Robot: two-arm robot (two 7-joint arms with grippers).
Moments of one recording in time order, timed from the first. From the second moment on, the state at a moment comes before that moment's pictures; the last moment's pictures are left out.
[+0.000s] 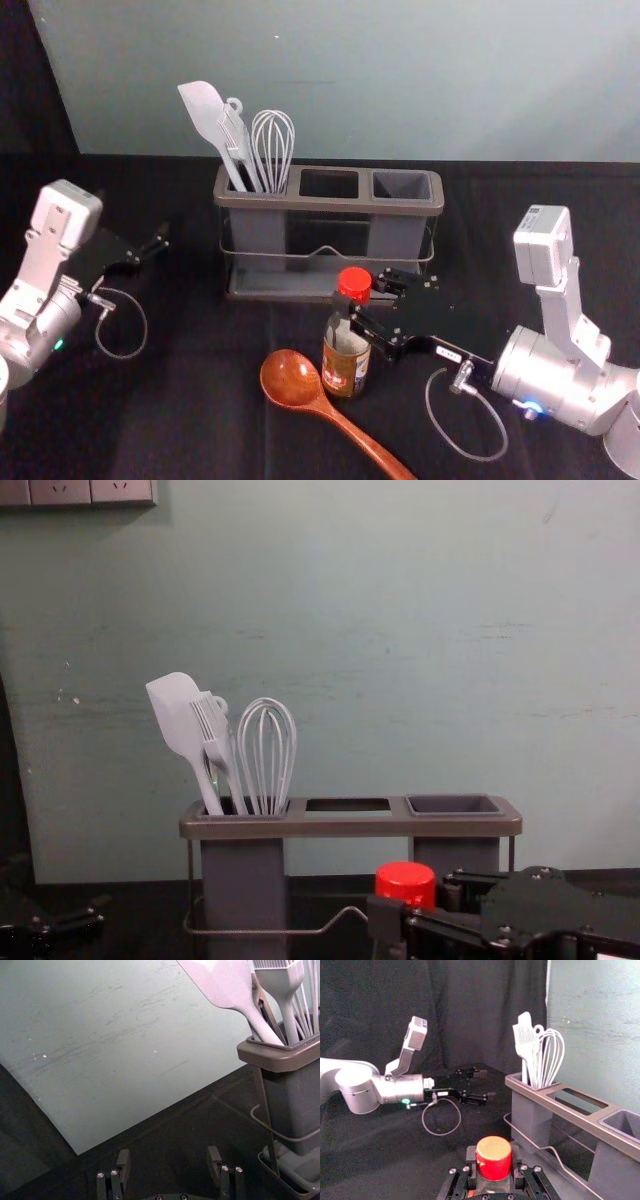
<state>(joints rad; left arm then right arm) -0.20 0.60 0.45 -1.41 -0.25 -0.12 0.03 0.11 0.55 -0.46 -1.71 0.47 0.00 0.54</state>
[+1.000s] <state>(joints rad) -0.20 0.60 0.45 -1.41 -0.25 -0.12 0.03 0.17 0.66 -0.28 -1.93 0.56 0.07 0.48</state>
